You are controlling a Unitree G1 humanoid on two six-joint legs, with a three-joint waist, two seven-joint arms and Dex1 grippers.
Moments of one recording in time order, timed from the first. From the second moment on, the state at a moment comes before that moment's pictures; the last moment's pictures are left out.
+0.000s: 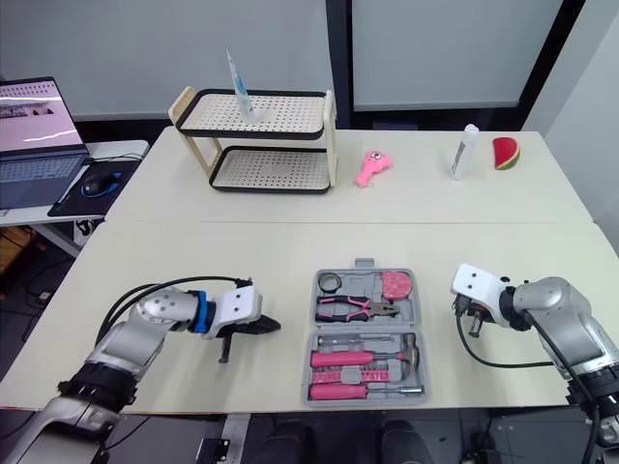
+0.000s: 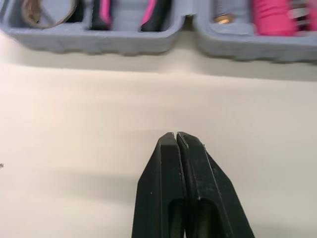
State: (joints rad) left arm -0.32 0.74 -0.24 0.20 -0.04 -0.07 -1.31; right arm -0.30 -0.85 0.11 -0.04 0.01 0.59 1.03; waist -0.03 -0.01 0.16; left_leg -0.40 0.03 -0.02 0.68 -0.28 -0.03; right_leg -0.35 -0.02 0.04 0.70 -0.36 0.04
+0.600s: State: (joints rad) left arm -0.19 0.60 -0.39 -0.15 -0.11 0.00 -1.24; right arm -0.44 -0.53 -0.33 0.08 0.44 1.28 0.73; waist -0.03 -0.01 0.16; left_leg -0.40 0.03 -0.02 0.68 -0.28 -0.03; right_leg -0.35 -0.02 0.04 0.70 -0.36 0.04
